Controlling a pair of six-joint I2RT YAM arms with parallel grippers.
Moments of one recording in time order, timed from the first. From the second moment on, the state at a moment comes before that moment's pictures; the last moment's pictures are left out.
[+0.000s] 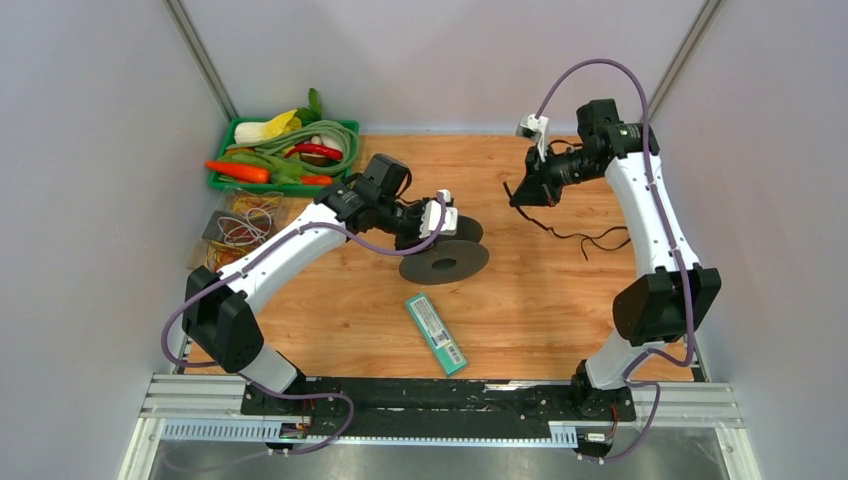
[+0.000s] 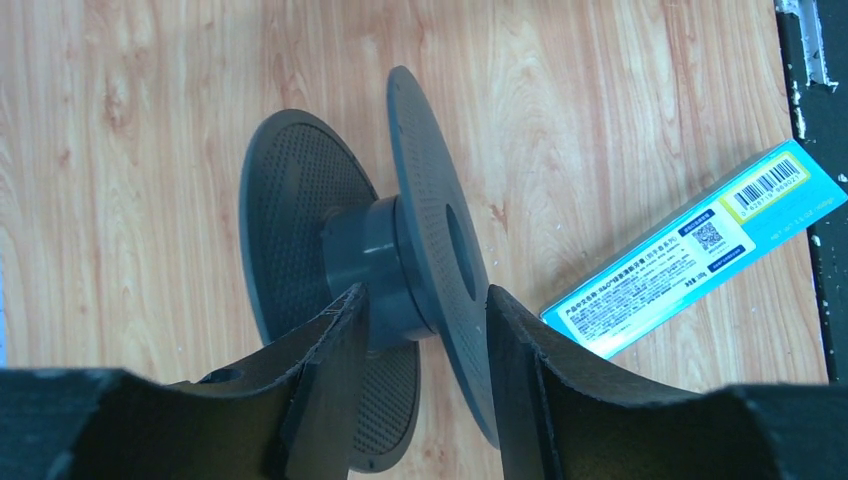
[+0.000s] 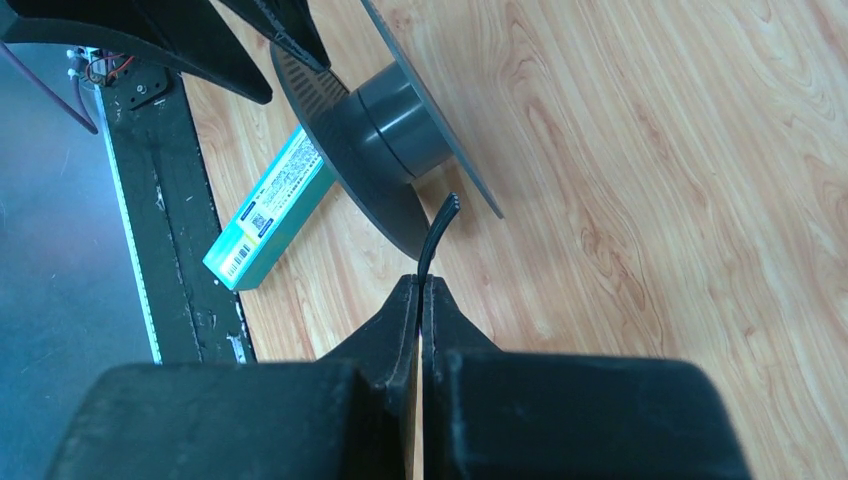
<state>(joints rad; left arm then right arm) -0.66 1.54 1.38 -0.70 0.66 0.90 0.09 1.67 1.81 -1.30 -0.94 -0.78</state>
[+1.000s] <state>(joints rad) -0.58 1.54 1.39 -0.72 0.71 0.92 0.32 1.85 1.90 -1.30 -1.00 -0.79</state>
